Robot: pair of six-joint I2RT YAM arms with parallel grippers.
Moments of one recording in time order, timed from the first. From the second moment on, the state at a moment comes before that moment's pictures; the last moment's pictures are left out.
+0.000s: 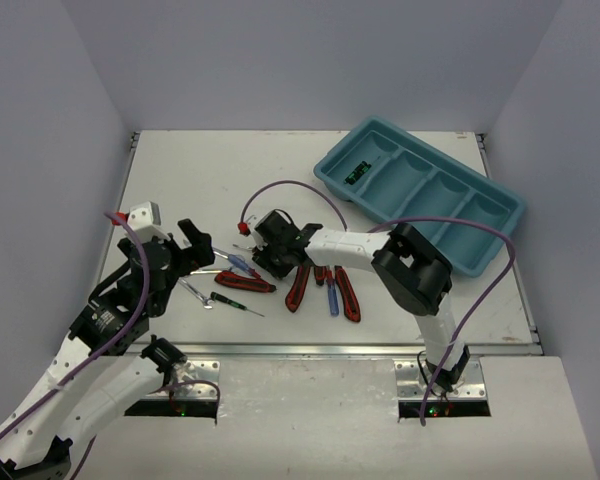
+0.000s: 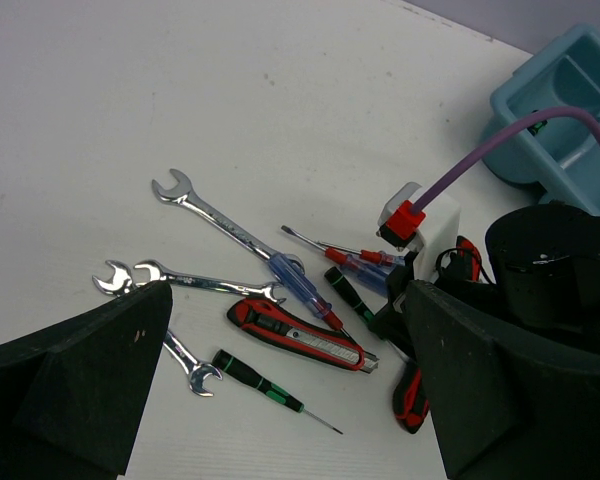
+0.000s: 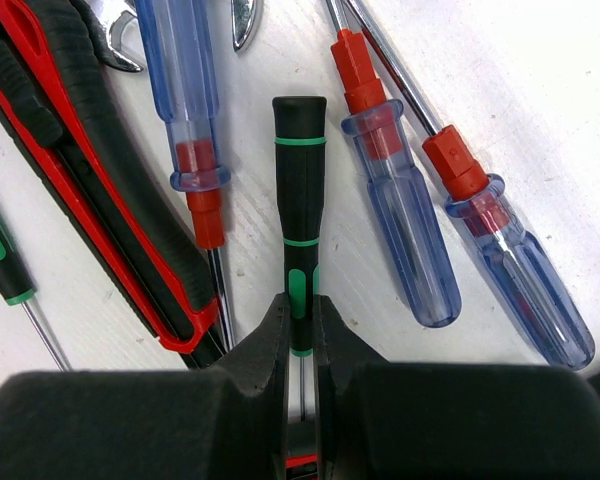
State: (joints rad) left arm -0.57 0.55 0.80 -0.70 -0.60 -0.57; right arm 0.92 2.07 1.37 -0.30 -0.01 0.04
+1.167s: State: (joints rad) left arm -0.57 0.55 0.80 -0.70 -0.60 -0.57; right arm 0.92 1.98 1.35 -0.34 -0.02 0.02
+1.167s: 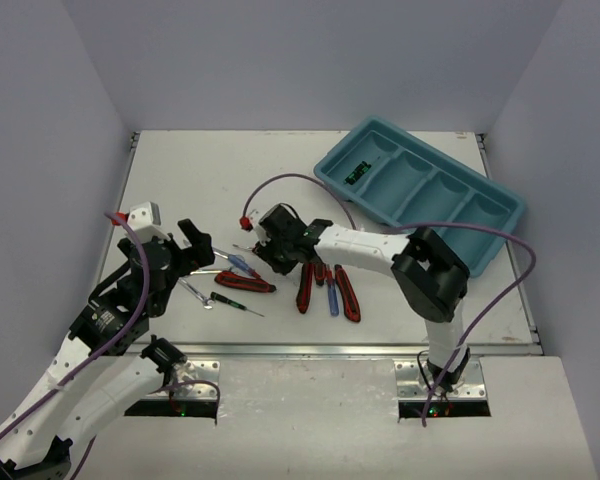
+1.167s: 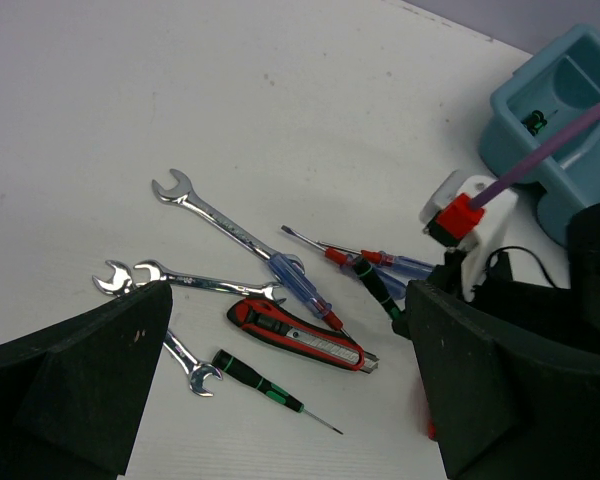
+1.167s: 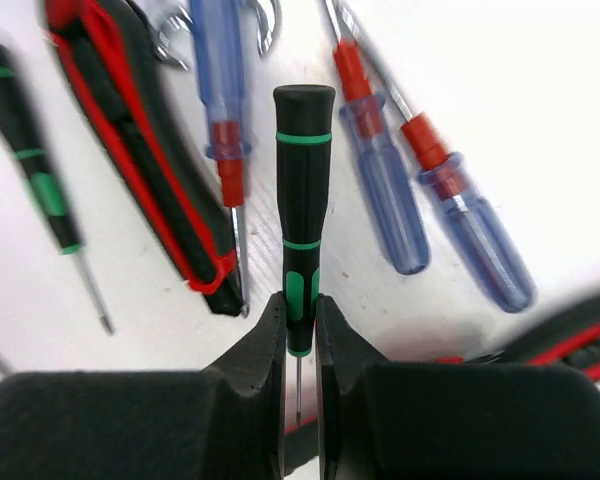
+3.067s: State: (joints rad) left arm -0.50 0.37 0.80 -0.74 -0.72 -0.62; right arm 1.15 1.89 1.45 -0.45 0.02 0.16
